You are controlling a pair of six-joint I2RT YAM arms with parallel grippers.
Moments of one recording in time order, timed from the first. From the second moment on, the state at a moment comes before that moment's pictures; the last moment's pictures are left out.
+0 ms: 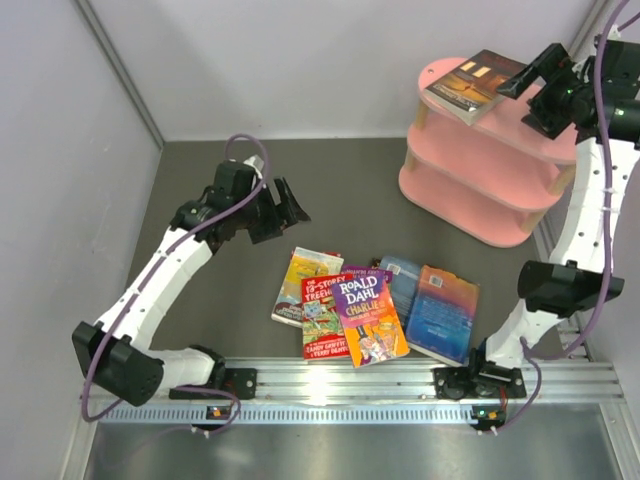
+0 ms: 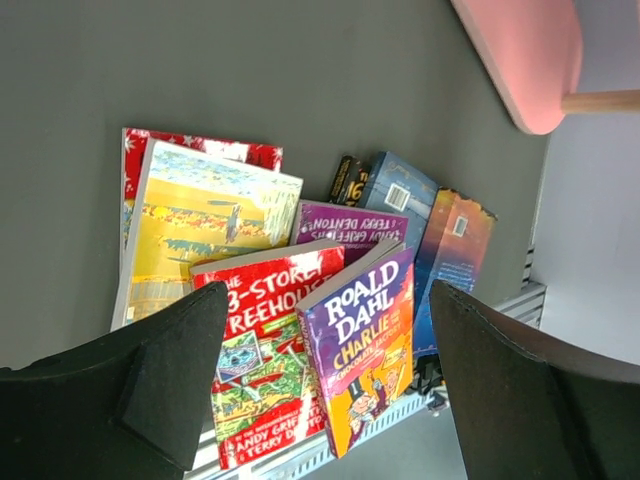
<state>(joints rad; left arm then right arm) -0.43 1.26 1.27 -0.72 0.21 -0.76 -0.25 1.80 2.38 -1.06 -0.39 0.59</state>
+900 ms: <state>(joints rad) -0.69 1.28 0.85 -0.54 0.37 -0.80 0.31 1.08 0.64 -0.63 -0.62 0.70</state>
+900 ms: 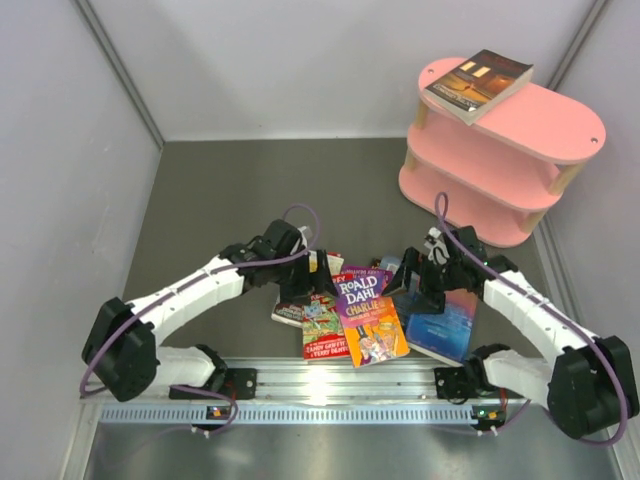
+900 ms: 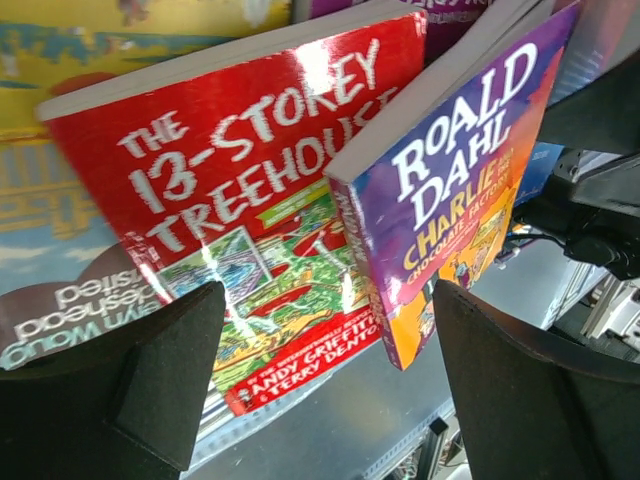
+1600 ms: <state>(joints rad) -0.77 1.48 0.82 -0.19 0.46 -0.96 0.41 1.14 0.48 -0.29 -0.70 0.75</state>
